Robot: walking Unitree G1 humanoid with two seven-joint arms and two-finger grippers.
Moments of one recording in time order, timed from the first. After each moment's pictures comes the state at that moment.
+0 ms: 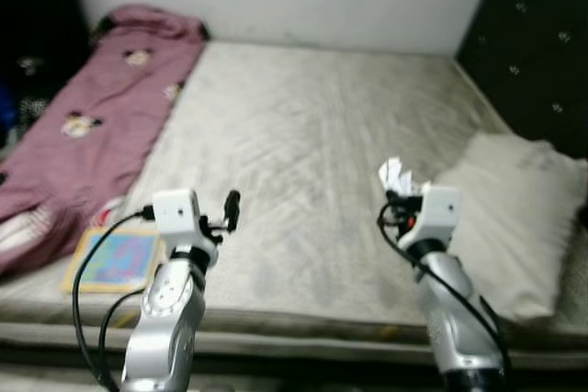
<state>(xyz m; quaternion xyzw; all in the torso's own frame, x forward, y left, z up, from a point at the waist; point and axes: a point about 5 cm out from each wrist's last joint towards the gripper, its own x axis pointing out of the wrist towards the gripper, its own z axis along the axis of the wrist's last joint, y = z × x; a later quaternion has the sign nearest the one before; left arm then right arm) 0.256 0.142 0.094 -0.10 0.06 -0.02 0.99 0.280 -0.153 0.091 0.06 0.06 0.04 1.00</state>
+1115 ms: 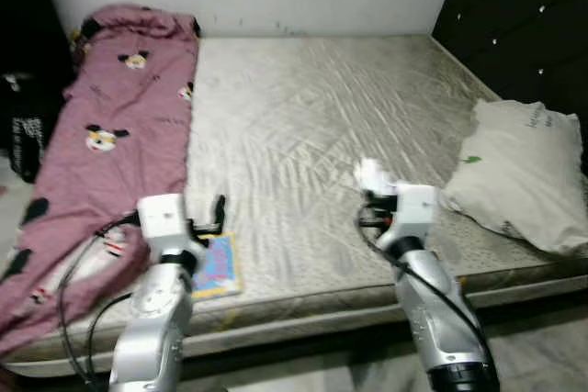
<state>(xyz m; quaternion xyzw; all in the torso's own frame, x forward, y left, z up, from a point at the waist) 0.259 0.150 0.093 -0.11 0.06 -0.01 0.99 0.283 -0.138 0.091 0.05 0.06 0.07 0.99</state>
